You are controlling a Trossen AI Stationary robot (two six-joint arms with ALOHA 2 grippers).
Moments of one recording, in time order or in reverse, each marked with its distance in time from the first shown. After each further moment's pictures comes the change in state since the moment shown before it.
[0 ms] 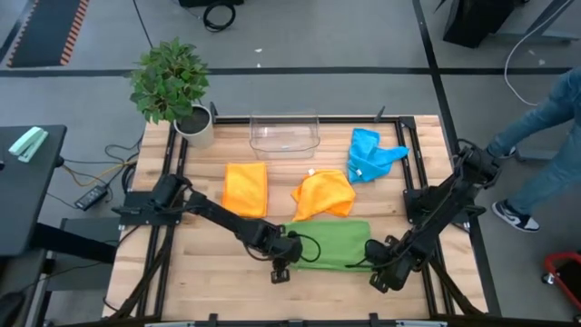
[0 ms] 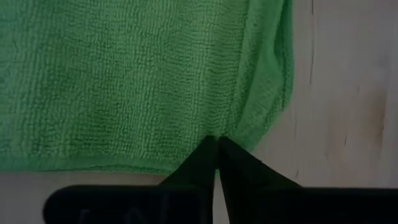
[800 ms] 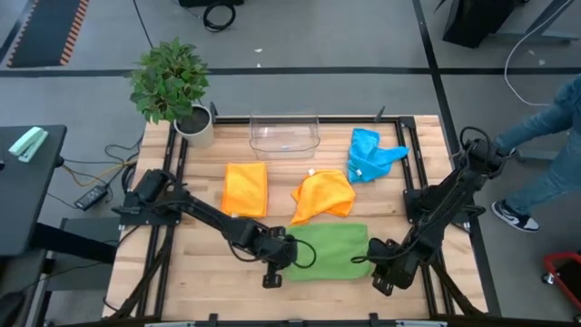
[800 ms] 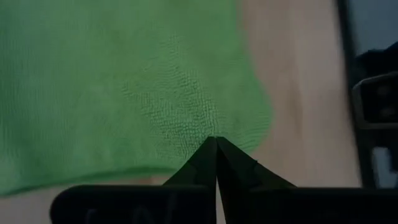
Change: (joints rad) left arm -0.036 -0.145 -0.009 0.028 -0.030 0.114; right arm 0.011 -0.116 0.006 0.059 0.009 0.014
